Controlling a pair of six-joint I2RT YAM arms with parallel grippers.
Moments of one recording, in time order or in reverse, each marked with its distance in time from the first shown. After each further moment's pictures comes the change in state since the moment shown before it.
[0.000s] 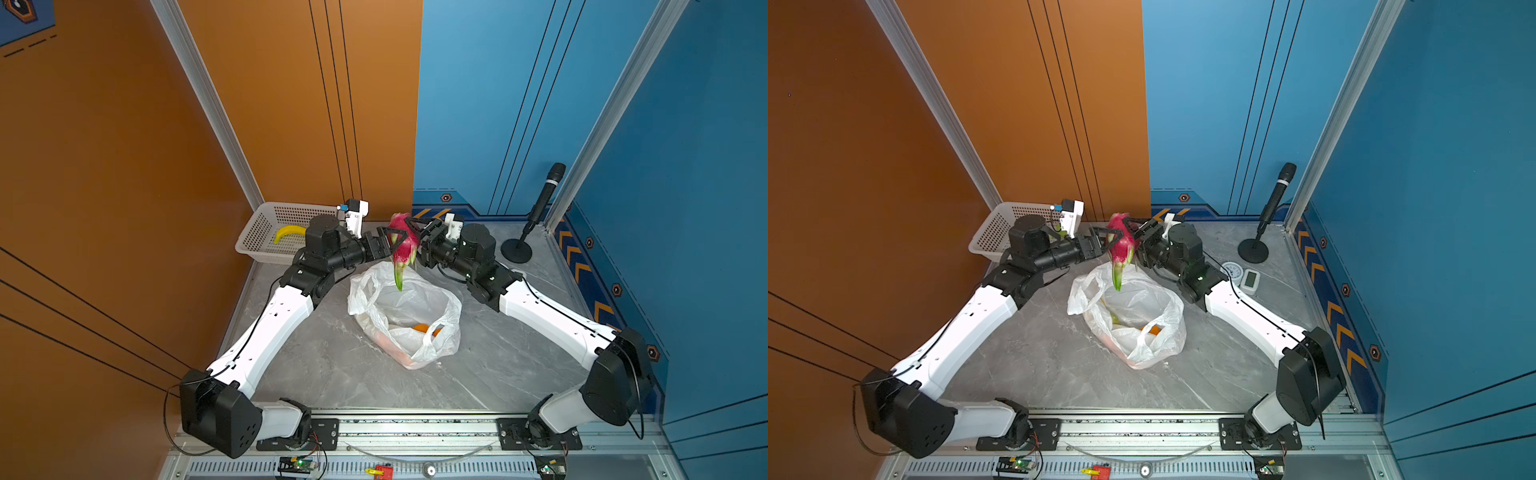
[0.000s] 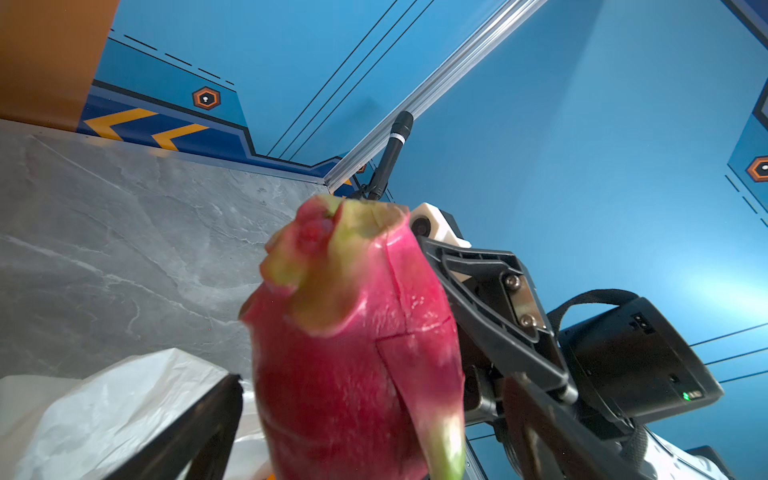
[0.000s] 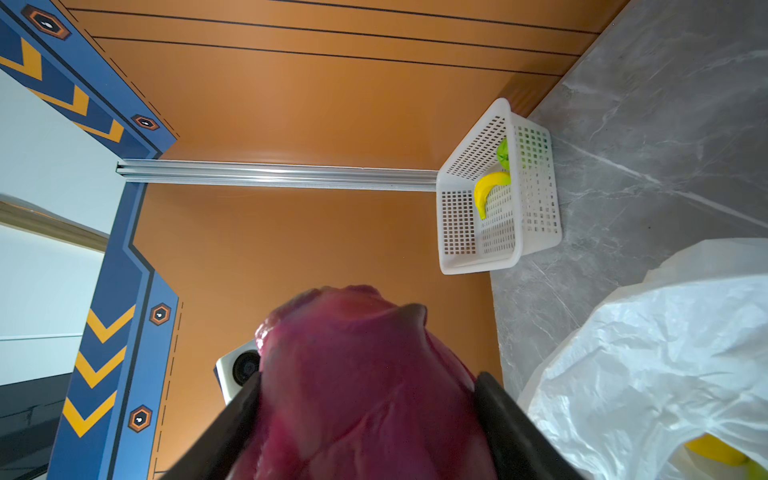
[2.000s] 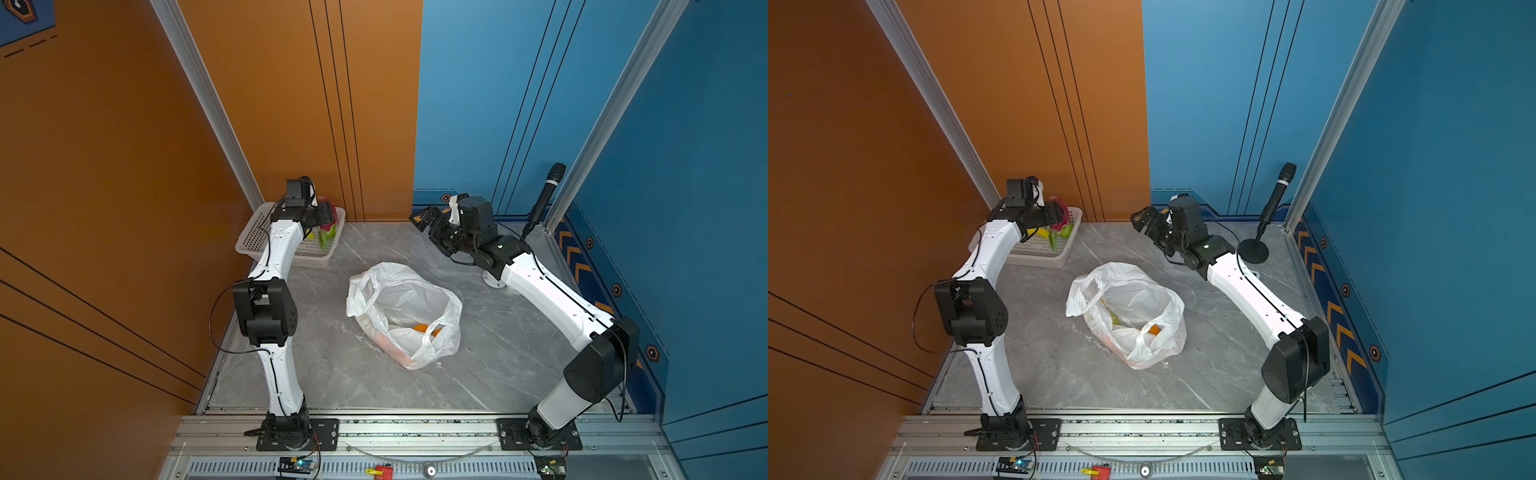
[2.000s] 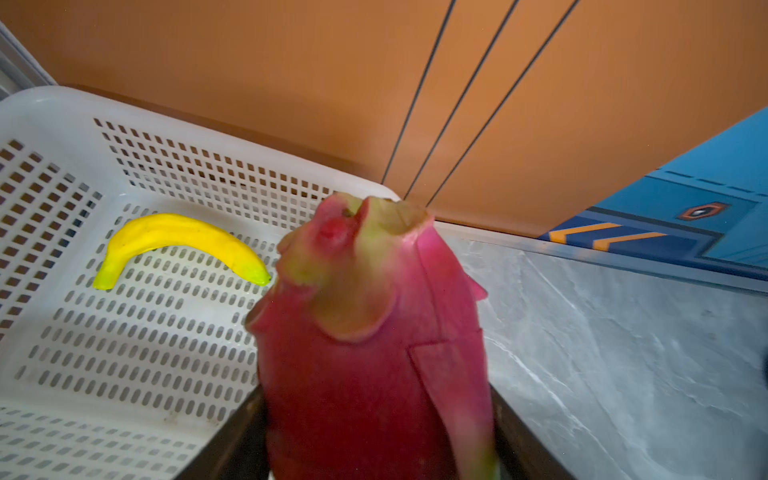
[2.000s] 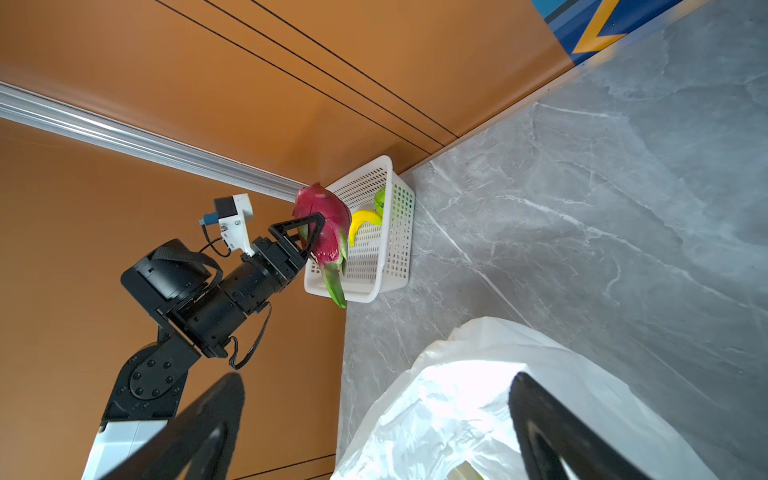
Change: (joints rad) left arm 0.409 0.748 0.758 -0.511 -0.532 0.553; right arm -0.105 0.139 0.378 -0.598 0.016 -0.524
